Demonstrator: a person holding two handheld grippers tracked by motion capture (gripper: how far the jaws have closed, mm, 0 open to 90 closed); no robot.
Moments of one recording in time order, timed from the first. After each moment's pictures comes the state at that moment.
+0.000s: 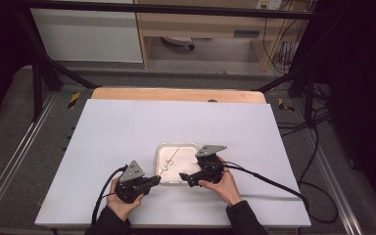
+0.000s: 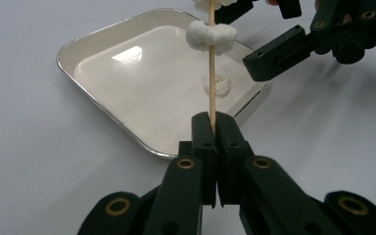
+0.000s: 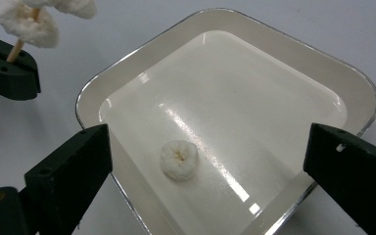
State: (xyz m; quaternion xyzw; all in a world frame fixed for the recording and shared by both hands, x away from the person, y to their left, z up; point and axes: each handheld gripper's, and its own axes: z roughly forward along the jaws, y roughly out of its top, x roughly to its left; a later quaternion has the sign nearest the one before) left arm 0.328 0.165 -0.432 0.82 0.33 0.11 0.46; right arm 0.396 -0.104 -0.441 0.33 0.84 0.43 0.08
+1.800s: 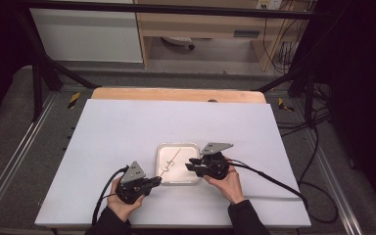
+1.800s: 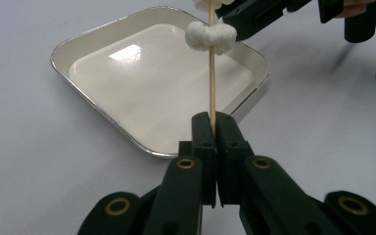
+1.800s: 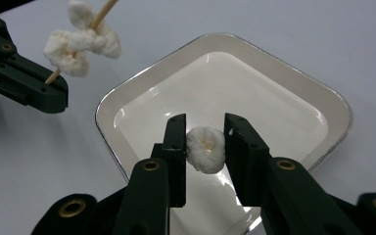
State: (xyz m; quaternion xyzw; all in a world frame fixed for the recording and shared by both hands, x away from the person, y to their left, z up) left arm 0.326 0.162 -0.433 0.82 0.33 0.11 0.46; right arm 0.394 -0.120 -0.423 0.31 0.83 0.46 0.08
